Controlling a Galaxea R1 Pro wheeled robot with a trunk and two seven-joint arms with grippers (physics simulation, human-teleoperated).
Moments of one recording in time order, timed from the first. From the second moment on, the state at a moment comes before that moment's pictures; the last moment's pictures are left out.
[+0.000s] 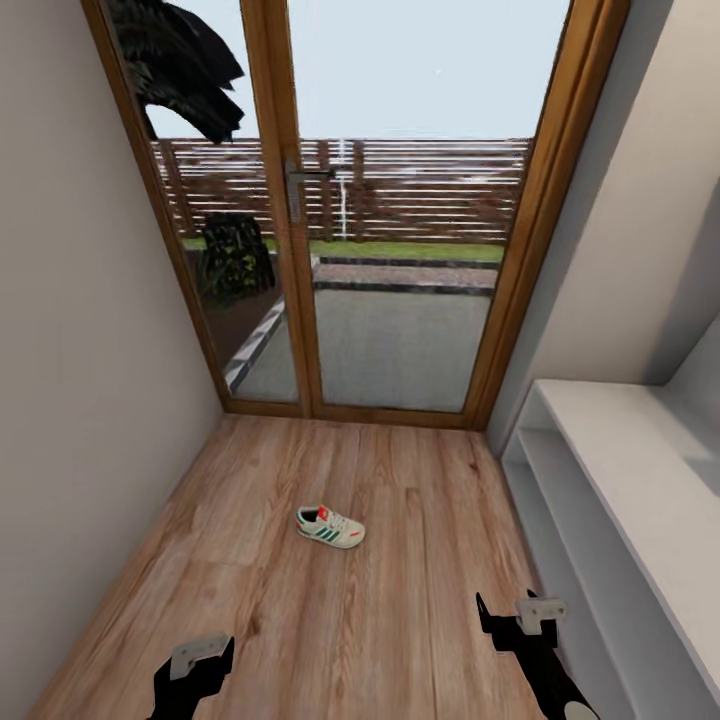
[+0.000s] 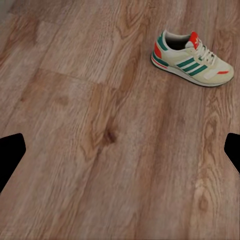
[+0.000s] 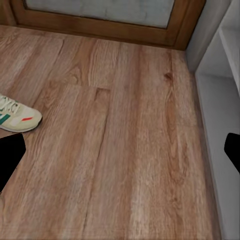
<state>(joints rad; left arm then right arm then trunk) -0.31 0.07 0.02 -0.39 0.19 -0.37 -0.01 -0.18 -0.08 0.01 -0.84 0.00 -0.28 0.00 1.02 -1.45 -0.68</state>
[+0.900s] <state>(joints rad) -0.31 0.07 0.02 -0.40 0.19 -0.37 -0.01 -0.18 -0.08 0.00 -0.84 0.00 -0.28 0.00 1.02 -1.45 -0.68</state>
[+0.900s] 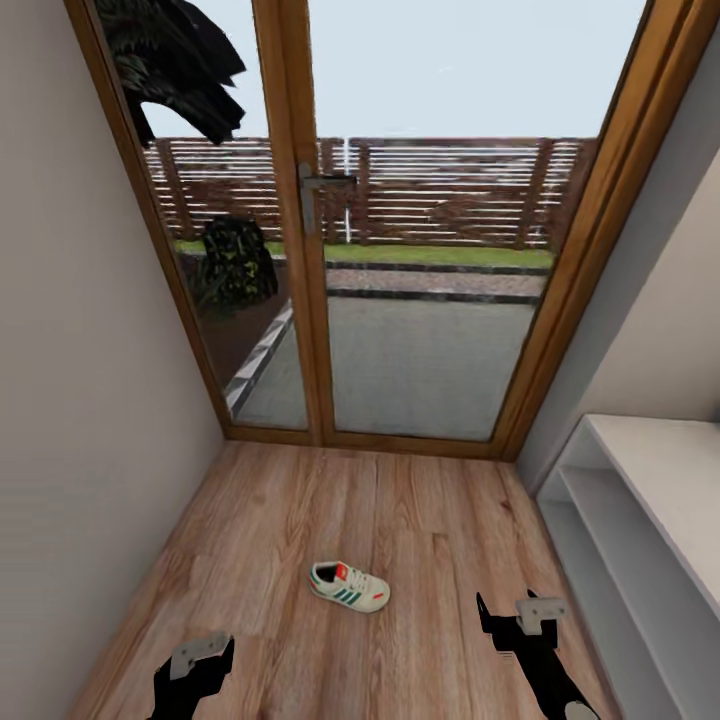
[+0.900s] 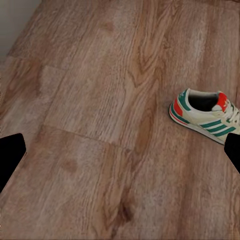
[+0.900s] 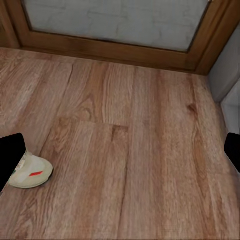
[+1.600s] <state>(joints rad) -0.31 0.07 0.02 -0.39 0.19 -0.37 -0.01 -0.18 -0.08 0.00 -0.84 0.00 -0.29 0.00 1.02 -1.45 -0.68</state>
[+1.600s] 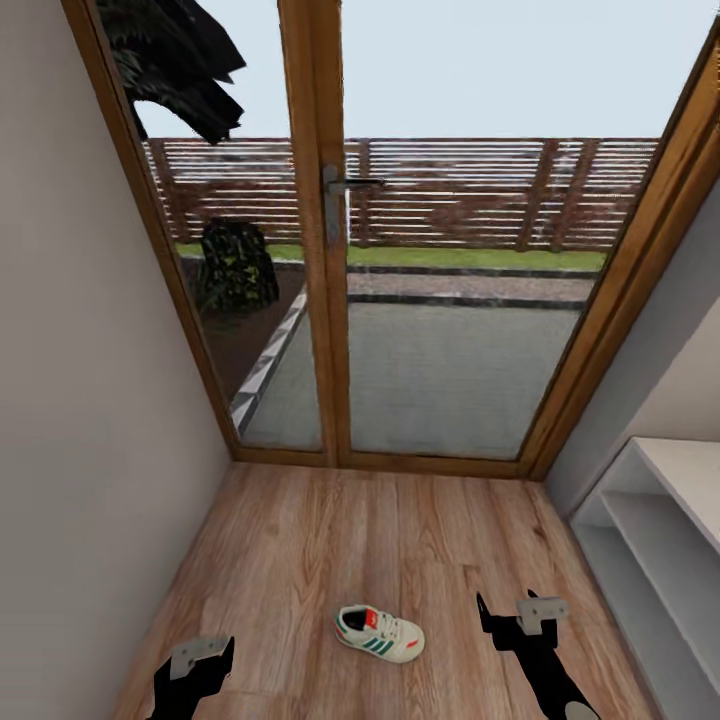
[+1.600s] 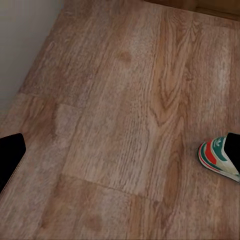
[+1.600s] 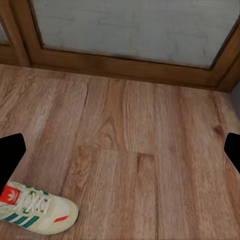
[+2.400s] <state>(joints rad) -0.31 0.07 0.02 -0.39 0.19 -0.37 -0.01 -0.18 -0.08 0.00 -0.84 0.00 -0.29 0.00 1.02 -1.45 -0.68</state>
